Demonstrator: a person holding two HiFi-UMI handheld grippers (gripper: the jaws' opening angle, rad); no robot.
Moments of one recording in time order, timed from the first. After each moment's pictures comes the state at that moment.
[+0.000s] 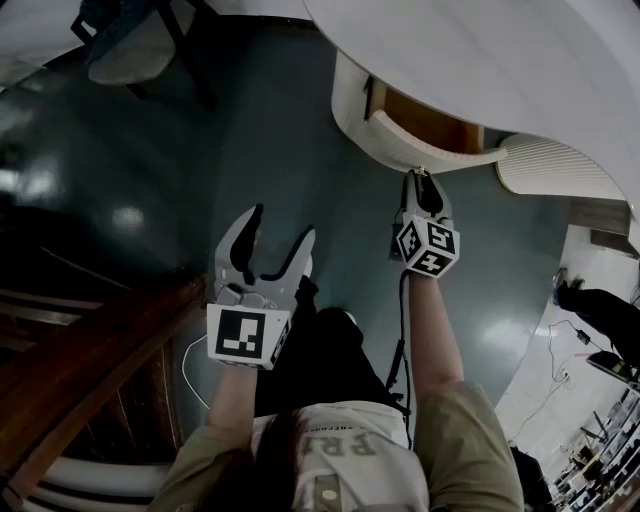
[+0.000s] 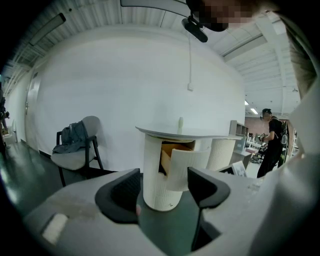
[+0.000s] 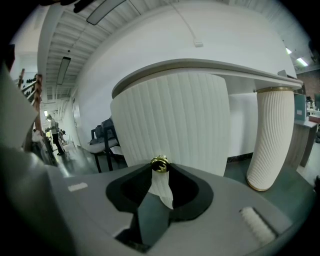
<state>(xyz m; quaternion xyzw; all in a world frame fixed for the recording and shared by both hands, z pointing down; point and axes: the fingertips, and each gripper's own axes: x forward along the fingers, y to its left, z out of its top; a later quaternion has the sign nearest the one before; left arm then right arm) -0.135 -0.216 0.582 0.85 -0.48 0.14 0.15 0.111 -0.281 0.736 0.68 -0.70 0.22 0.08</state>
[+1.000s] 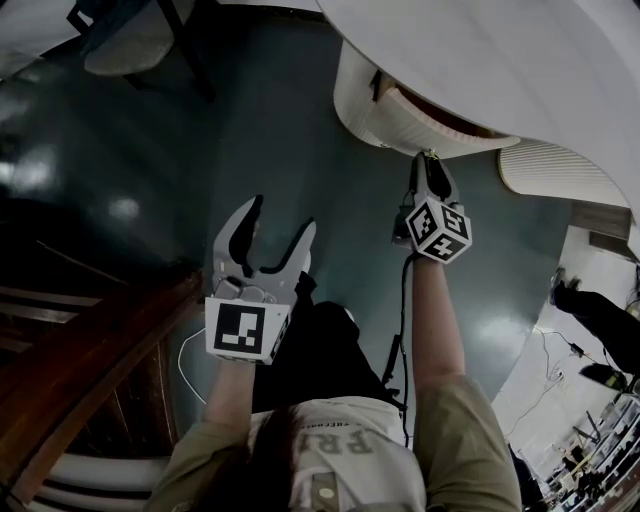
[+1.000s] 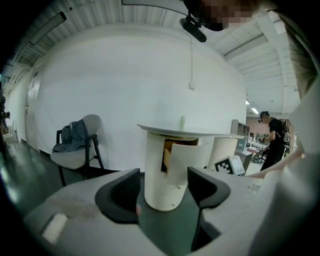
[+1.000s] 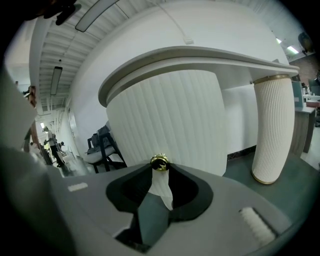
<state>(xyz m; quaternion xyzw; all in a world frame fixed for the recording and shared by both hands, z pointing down) -0.141 -0.234 0.595 0.85 -0.48 0.14 0.16 0.118 -0.320 0.734 0.68 -0.69 0.25 0.04</state>
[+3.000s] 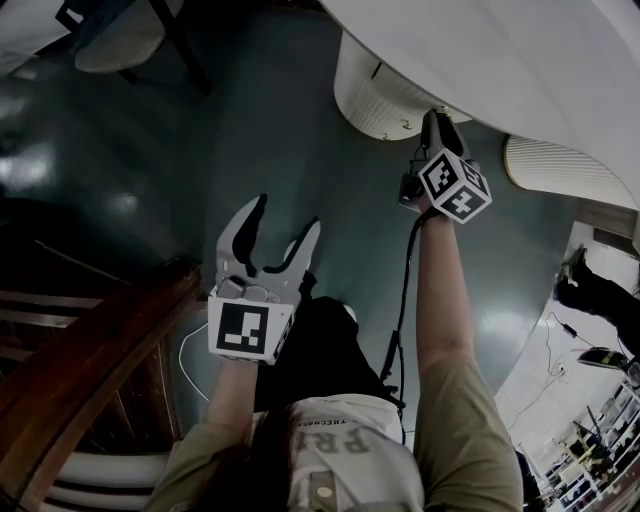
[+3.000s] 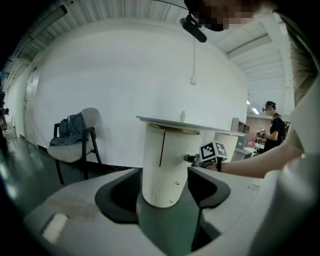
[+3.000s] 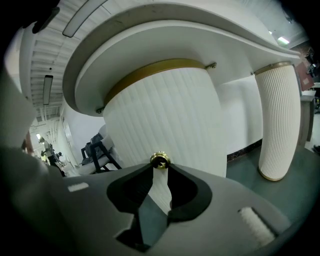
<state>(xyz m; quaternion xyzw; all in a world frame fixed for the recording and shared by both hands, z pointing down) -0.131 -0.247 0.622 0.85 -0.48 0.16 0.18 0.133 -0.401 0.731 0.68 -0.68 0.27 0.00</state>
